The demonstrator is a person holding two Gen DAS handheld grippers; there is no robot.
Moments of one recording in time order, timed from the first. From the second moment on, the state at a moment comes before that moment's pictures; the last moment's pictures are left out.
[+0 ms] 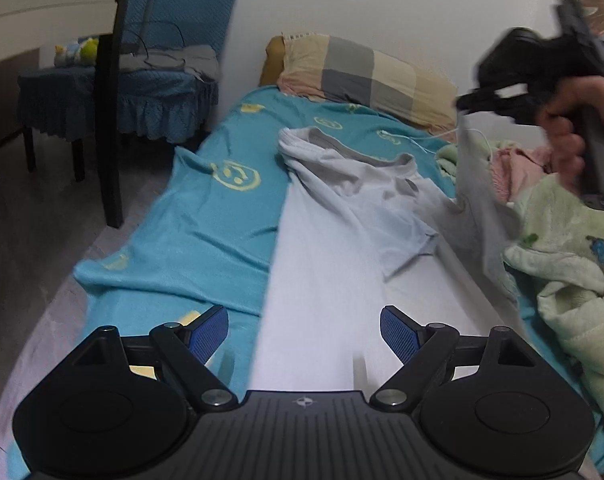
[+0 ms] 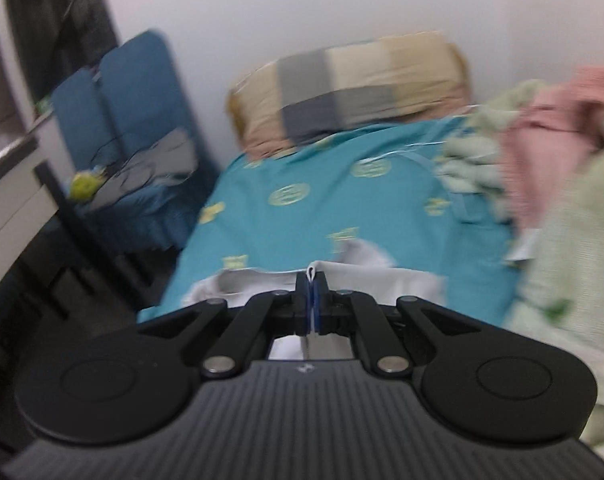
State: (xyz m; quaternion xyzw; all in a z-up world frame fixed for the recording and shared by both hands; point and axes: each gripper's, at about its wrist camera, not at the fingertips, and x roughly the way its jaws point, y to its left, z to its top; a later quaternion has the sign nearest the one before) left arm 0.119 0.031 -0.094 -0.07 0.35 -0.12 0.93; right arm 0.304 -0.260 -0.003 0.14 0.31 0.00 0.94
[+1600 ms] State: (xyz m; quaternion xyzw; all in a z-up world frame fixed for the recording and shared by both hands) left arm 0.137 -0.045 -0.117 -0.15 0.41 -0.16 0.89; right arm -0.009 -0.303 -0.036 0.22 0.23 -0.06 0.95
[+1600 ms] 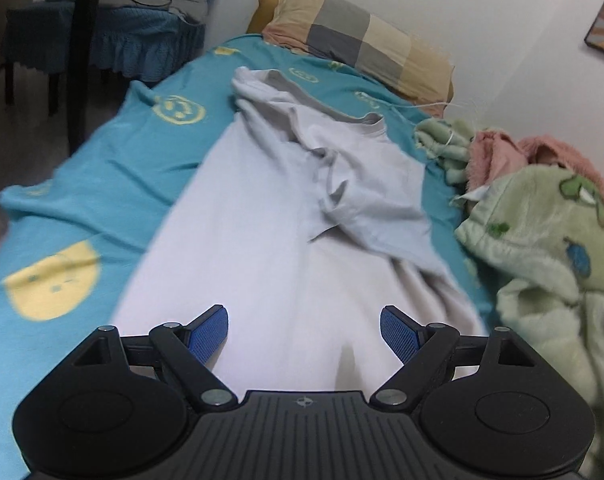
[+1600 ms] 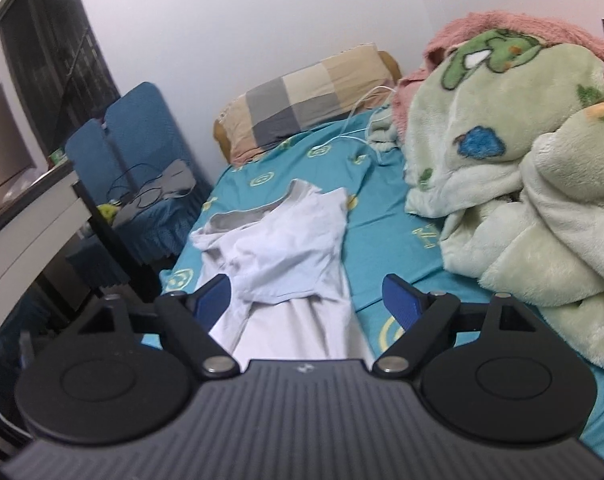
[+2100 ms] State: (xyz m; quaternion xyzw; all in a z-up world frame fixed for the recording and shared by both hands) left arm 0.219 -0.134 -0.156 -0.24 0.42 -0.18 0.86; right arm -0.006 -0.380 -0.071 0.38 0.23 -0.13 0.89
